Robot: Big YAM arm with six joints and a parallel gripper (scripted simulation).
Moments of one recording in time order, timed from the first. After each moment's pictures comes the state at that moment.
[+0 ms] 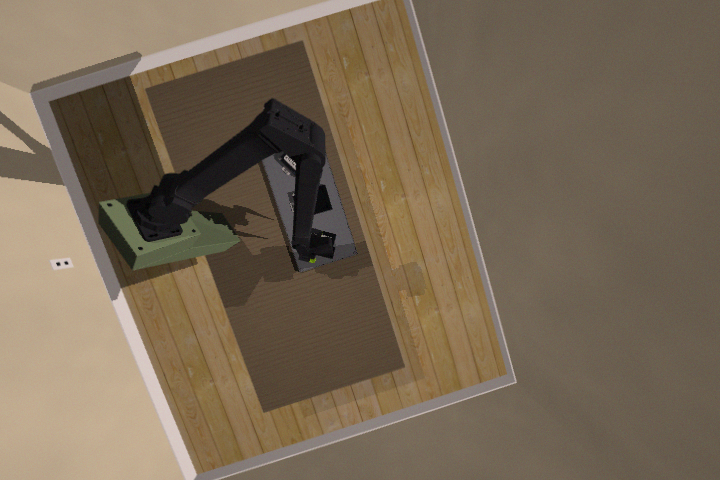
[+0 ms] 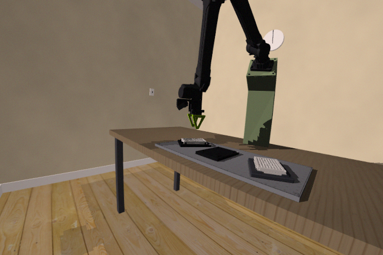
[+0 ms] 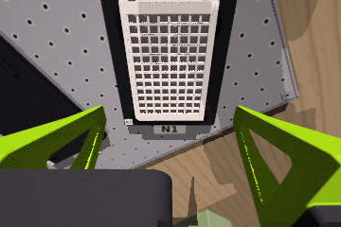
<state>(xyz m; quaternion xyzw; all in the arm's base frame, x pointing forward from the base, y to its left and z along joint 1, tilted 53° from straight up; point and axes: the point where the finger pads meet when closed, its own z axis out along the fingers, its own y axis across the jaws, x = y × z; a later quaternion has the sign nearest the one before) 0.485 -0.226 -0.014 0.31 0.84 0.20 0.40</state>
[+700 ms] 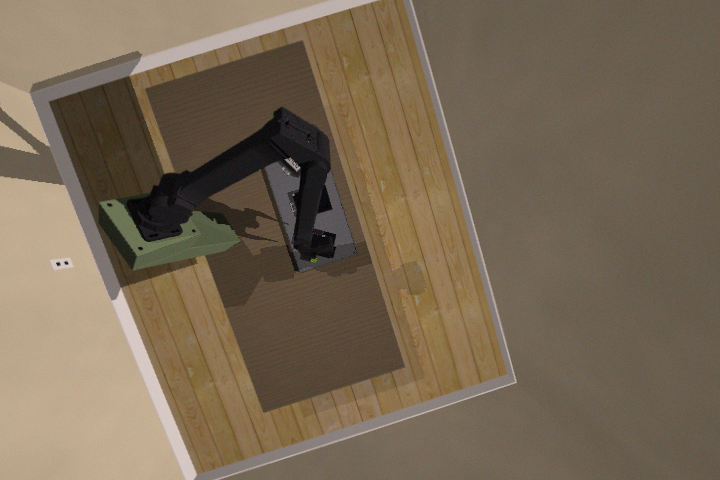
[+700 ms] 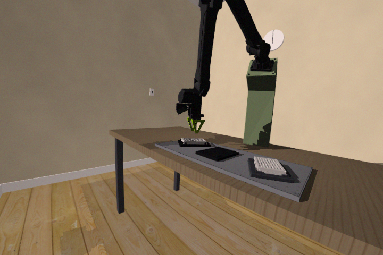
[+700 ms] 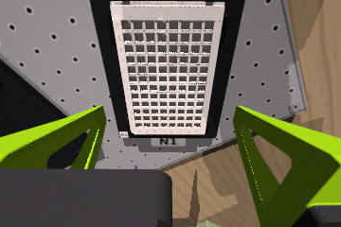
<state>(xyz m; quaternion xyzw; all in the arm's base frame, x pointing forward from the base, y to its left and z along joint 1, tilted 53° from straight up) 0.504 -0.226 -0.028 0.31 0.84 0.20 0.40</state>
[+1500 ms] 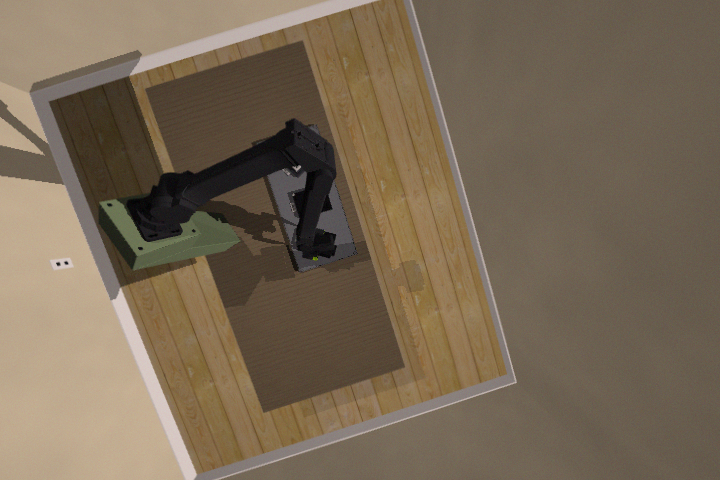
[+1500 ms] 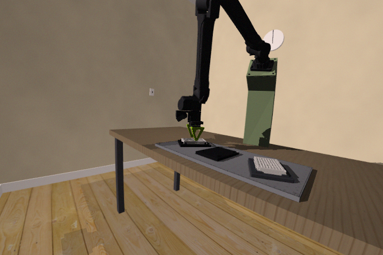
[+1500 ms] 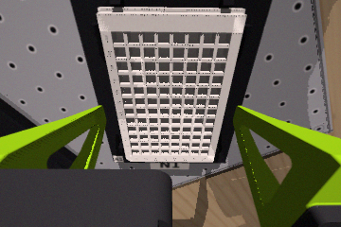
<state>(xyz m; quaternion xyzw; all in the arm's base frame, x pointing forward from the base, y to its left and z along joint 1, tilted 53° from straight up) 0.535 -0.221 -0.049 0.30 0.84 0.20 0.40</state>
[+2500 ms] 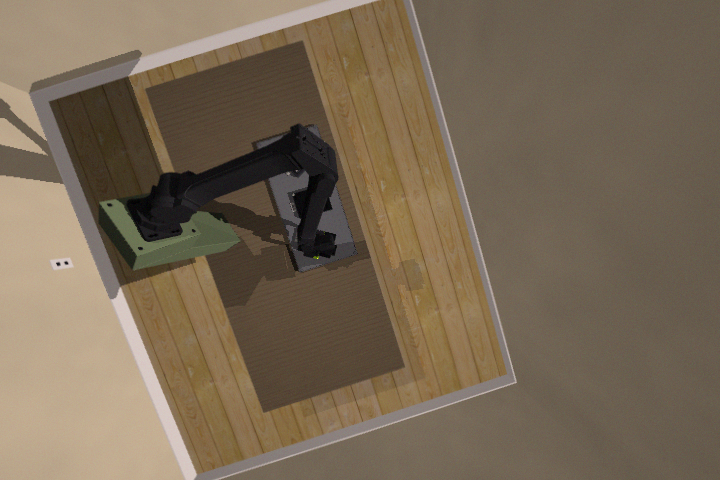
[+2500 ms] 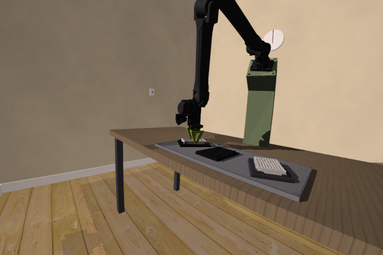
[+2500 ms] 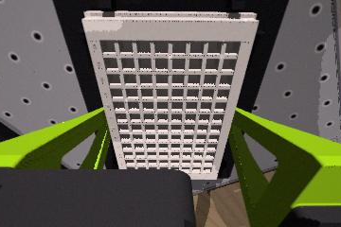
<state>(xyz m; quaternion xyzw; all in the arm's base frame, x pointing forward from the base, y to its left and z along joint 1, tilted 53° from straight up) 0.550 -0.219 -0.060 0.30 0.84 0.20 0.40</state>
